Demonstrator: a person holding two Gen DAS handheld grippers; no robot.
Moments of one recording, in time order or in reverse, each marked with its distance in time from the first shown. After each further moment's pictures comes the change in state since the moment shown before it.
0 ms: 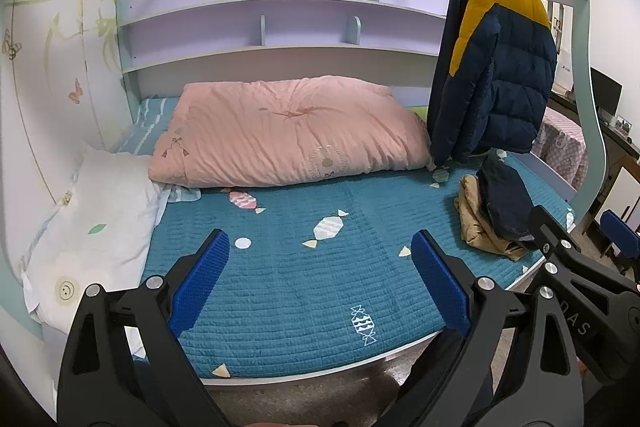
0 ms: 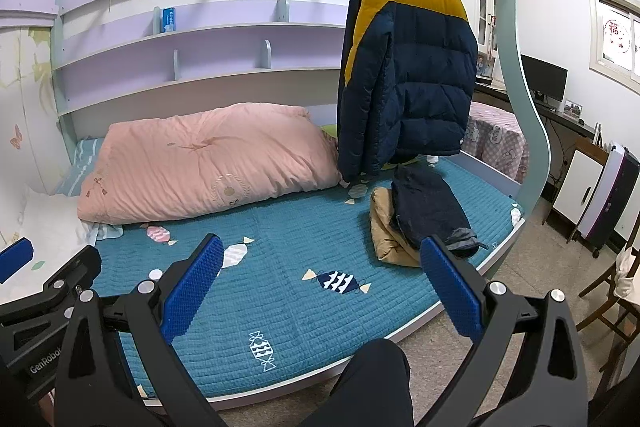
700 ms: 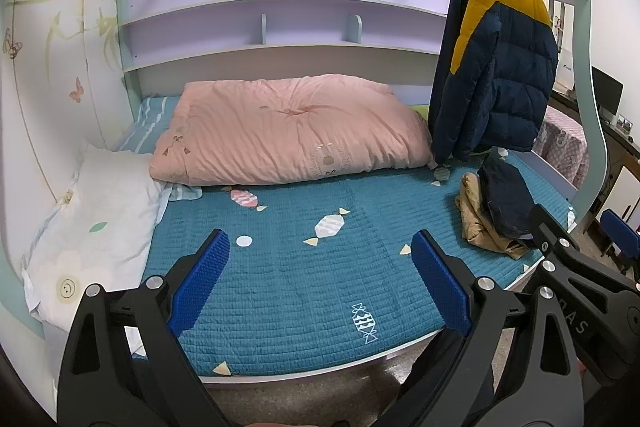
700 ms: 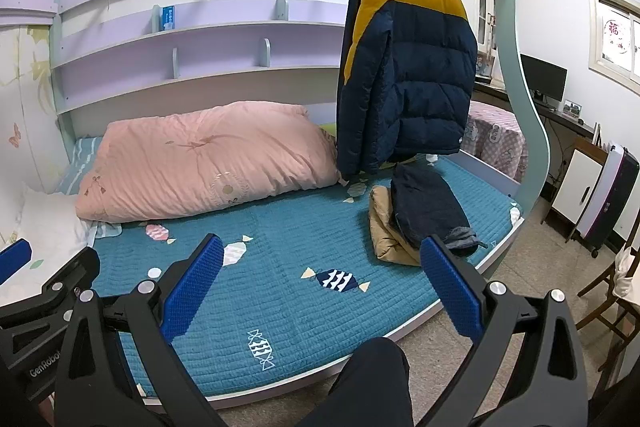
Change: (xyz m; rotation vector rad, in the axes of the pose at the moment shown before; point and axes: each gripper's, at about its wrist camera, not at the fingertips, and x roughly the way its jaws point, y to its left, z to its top) left arm 0.001 -0.004 -0.008 -0.004 0.001 0.013; right arm -0.001 -0.001 -0.002 0.000 0.003 -0.006
